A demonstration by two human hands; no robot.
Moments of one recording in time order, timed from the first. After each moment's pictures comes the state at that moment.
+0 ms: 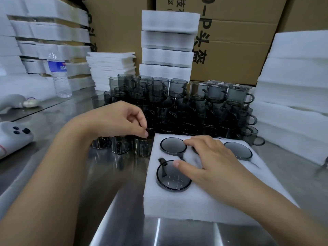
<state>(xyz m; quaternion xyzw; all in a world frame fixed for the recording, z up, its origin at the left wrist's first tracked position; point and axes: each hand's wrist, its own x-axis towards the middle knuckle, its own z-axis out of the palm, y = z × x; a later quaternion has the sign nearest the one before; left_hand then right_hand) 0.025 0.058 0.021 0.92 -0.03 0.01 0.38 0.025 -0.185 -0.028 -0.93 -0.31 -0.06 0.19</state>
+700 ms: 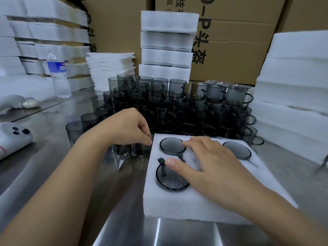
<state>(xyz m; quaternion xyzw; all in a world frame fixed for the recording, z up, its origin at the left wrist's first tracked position) 0.040 0.041 0.002 0.97 0.00 0.06 0.25 0.017 -0.184 -0.025 -0.94 -0.29 -0.06 0.17</state>
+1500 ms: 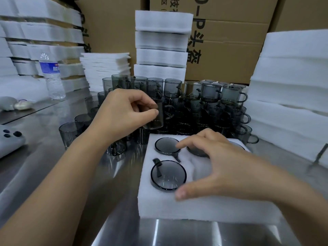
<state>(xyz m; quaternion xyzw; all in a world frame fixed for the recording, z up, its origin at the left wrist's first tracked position) 0.027 0.023 0.013 0.86 -0.09 0.34 0.37 0.020 -0.210 0.005 -0.91 -0.36 0.08 0.19</state>
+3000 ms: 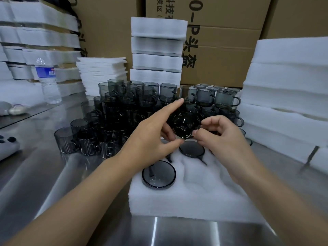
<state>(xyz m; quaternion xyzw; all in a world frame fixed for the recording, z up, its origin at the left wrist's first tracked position) 0.038 -0.023 -0.024 0.84 -0.24 0.32 0.36 0.067 -0.203 -0.019 -0.75 -0.17 -0.11 0.63</state>
